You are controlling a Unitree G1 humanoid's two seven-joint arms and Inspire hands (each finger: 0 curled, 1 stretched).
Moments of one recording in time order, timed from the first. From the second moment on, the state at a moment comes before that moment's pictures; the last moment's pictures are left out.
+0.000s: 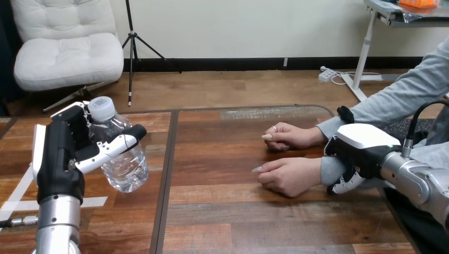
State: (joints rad) left arm -0.04 0.18 0.21 0.14 -0.02 -0.28 0.02; right arm -0.78 -0.59 0.53 1.26 -0.71 -0.50 -0.03
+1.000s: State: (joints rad) left arm -0.04 0.18 0.21 0.15 -0.03 -0.29 0.02; right arm -0.78 -0.59 0.53 1.26 -0.71 -0.50 -0.03
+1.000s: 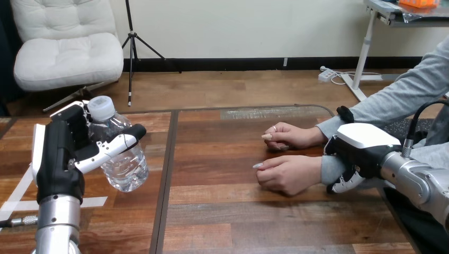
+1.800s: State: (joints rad) left arm -0.04 0.18 0.21 0.15 -0.03 -0.29 0.02; right arm -0.78 -0.59 0.53 1.26 -0.70 -0.51 -0.03
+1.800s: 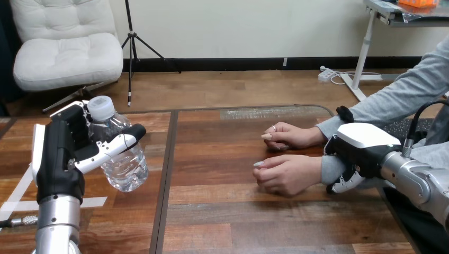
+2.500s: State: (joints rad) left arm -0.04 0.18 0.21 0.15 -0.03 -0.29 0.02; right arm -0.78 -0.59 0.50 1.26 -0.67 -0.53 -0.04
